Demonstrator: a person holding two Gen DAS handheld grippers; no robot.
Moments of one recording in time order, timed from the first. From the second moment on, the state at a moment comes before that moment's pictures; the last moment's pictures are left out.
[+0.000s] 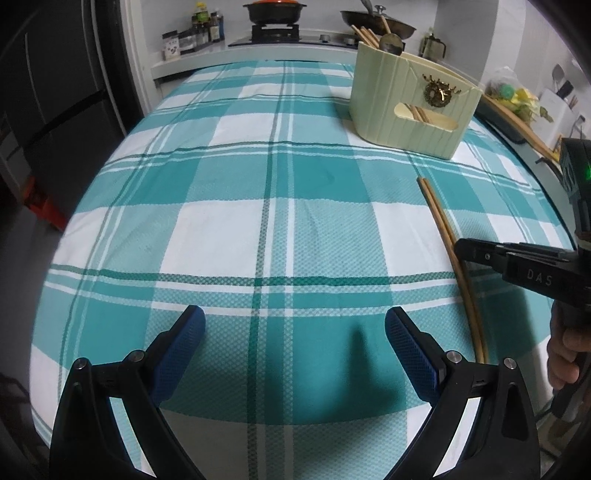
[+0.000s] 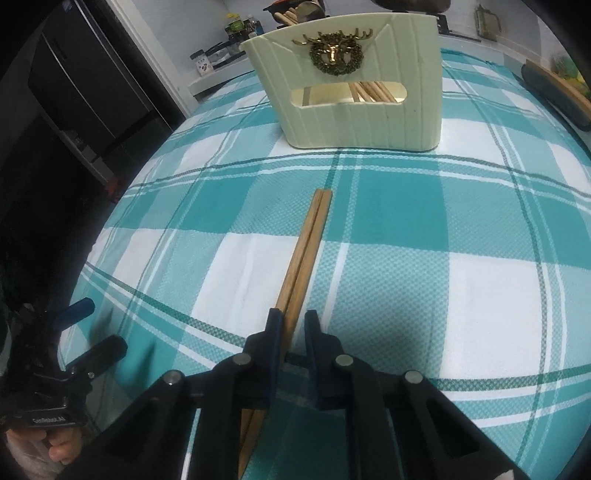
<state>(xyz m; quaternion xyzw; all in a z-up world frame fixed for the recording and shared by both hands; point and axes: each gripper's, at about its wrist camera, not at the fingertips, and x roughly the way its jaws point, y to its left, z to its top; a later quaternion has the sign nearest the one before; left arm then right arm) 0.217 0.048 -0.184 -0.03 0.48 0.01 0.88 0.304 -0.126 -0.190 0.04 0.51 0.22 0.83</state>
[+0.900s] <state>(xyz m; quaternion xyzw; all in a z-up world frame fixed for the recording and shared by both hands) 0.226 0.004 -0.180 -0.03 0.49 -0.06 0.87 0.279 -0.173 -0.184 -0.11 0.53 0.11 0.84</state>
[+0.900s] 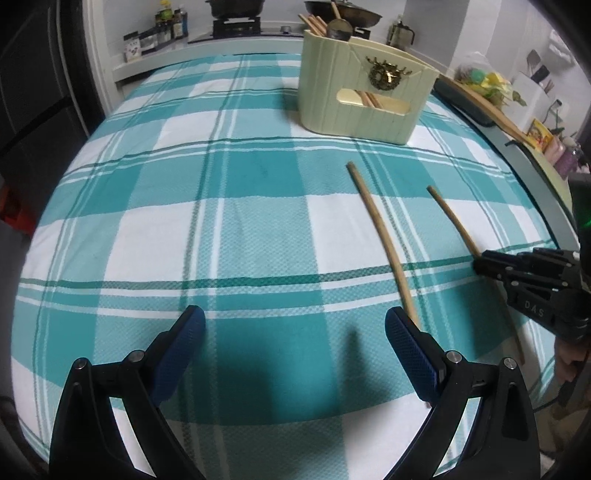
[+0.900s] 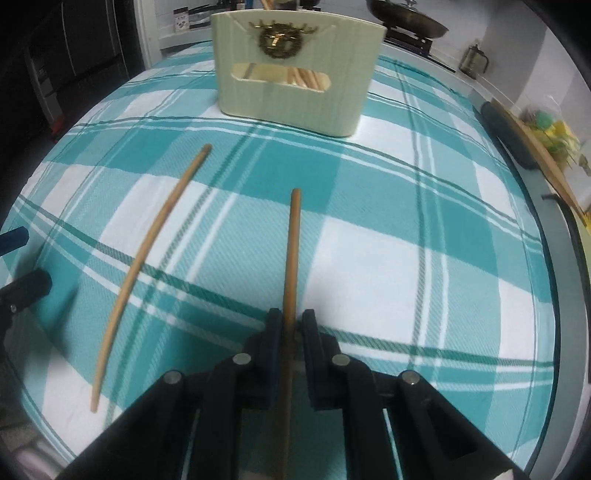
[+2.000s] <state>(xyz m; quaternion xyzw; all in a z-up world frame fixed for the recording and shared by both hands) 0.360 -0.058 -0.186 0.02 0.52 -0.10 0.85 0.367 -0.185 -0.188 -0.01 0.51 0.18 0.84</state>
